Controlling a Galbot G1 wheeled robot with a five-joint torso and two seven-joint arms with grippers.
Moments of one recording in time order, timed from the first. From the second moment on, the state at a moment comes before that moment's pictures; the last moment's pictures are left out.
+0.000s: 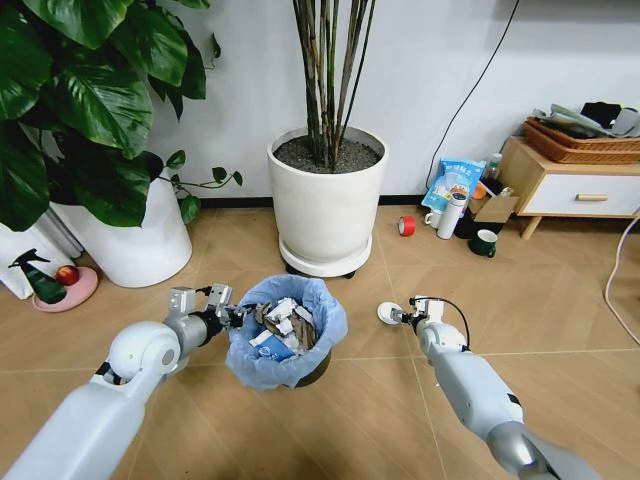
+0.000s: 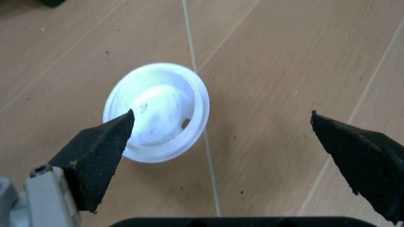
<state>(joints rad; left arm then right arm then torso) 1.04 -0.93 -0.31 -1.85 -0.79 0.72 0.06 -0.64 1.33 0.27 0.74 0.50 -0.28 0.06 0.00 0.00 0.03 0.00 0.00</state>
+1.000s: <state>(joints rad) 1.03 -0.93 -0.31 -1.84 -0.78 0.72 0.07 -0.60 1.38 0.36 0.62 0.46 -0.29 -0.02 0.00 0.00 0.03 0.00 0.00</state>
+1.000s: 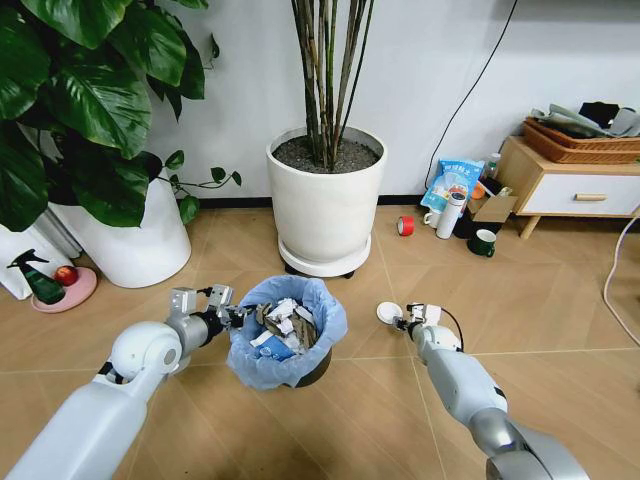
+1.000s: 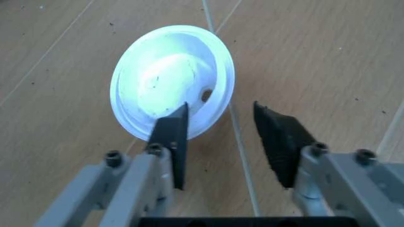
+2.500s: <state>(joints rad) 1.06 -0.92 -0.32 -1.87 -0.78 0.72 0.07 -0.91 1.17 0.38 1.45 0.54 -0.23 -0.10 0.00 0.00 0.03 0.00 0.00</state>
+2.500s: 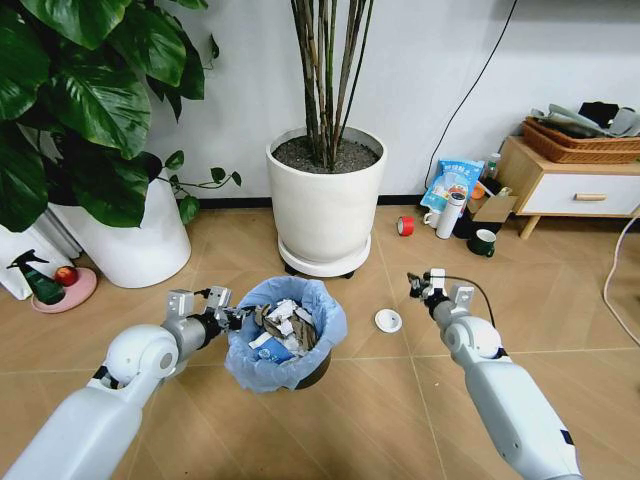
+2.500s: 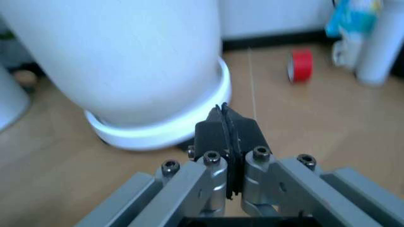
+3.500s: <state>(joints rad) 1.06 -0.93 -0.33 -1.86 -0.77 0.72 0.08 -0.99 1.00 0.45 1.58 0.65 -0.36 -0.04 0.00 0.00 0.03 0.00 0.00</state>
